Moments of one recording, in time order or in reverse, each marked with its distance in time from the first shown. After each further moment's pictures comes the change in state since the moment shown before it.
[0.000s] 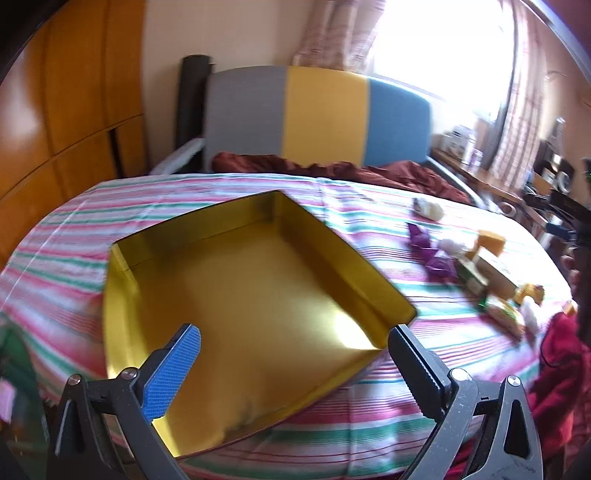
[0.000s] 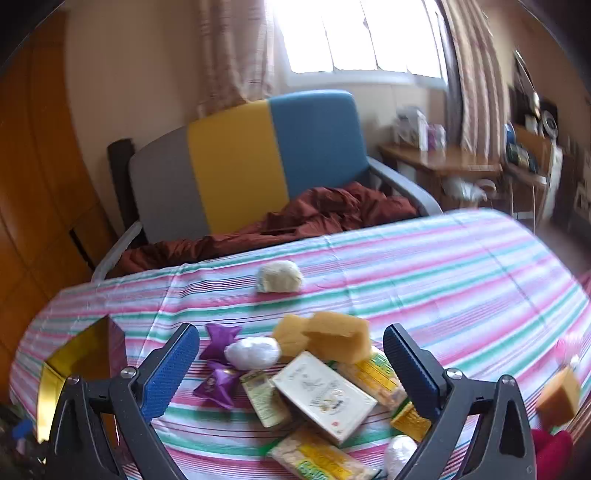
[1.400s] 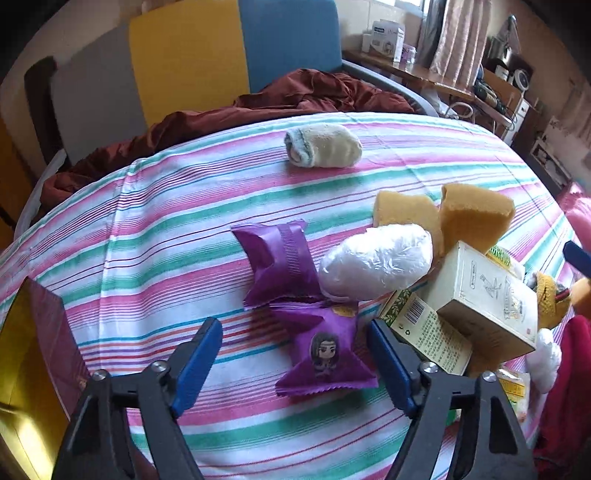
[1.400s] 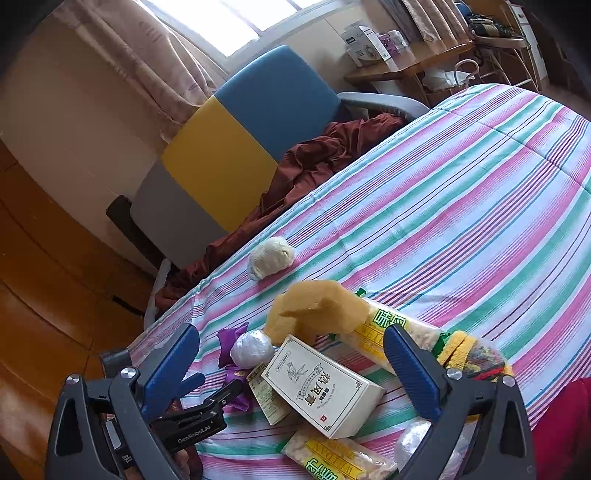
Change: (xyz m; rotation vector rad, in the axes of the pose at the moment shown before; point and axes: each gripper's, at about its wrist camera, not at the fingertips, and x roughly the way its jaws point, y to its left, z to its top) left arm 0.218 -0.204 0.080 0.300 0.314 -0.132; right arm 0.033 -0.075 -0.013 0.338 0.124 0.235
